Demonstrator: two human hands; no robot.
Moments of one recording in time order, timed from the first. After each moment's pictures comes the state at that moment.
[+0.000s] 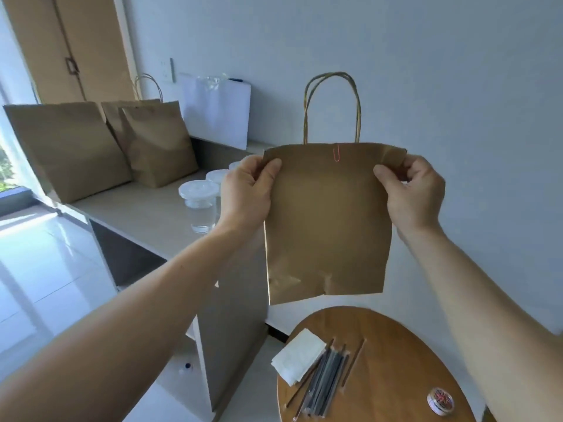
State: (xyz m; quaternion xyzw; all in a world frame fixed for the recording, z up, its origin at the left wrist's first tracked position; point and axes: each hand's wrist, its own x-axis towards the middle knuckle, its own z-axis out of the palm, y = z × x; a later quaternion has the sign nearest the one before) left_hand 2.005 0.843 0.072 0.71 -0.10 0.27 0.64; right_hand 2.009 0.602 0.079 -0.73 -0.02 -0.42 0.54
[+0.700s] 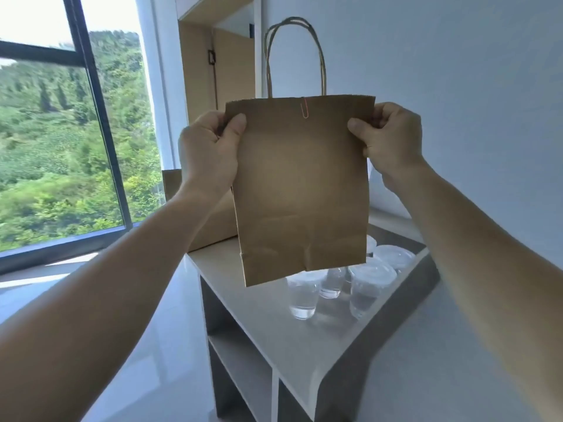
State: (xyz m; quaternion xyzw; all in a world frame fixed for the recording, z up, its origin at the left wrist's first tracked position) left_hand 2.103 1.052 0.191 0.70 0.01 0.55 0.46; right_hand 2.214 0.835 0.217 -0.70 -0.25 -0.27 0.62
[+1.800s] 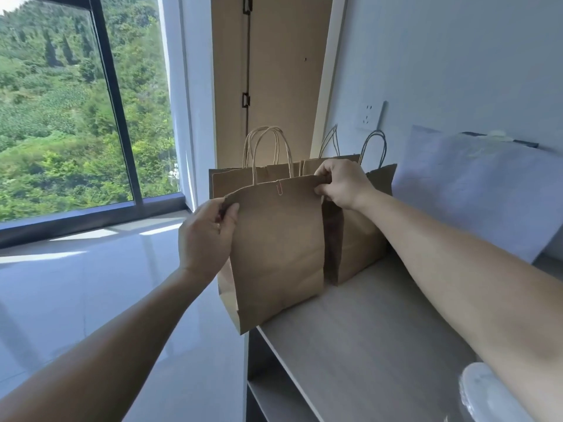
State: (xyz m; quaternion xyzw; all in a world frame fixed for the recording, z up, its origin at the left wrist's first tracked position) left_hand 2.271 1.361 0.028 0.78 0.13 0.53 0.31; right_hand 2.447 1.174 0.121 -0.89 -0.33 -0.11 0.29
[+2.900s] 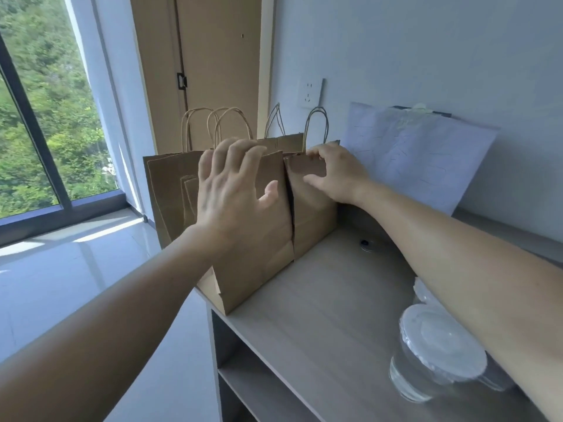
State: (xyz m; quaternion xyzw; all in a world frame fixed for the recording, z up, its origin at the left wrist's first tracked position) left_hand 2.321 1.282 0.073 0.87 -0.05 0.49 0.10; right_hand 2.436 1.087 0.109 -0.92 -0.28 -0.19 0.21
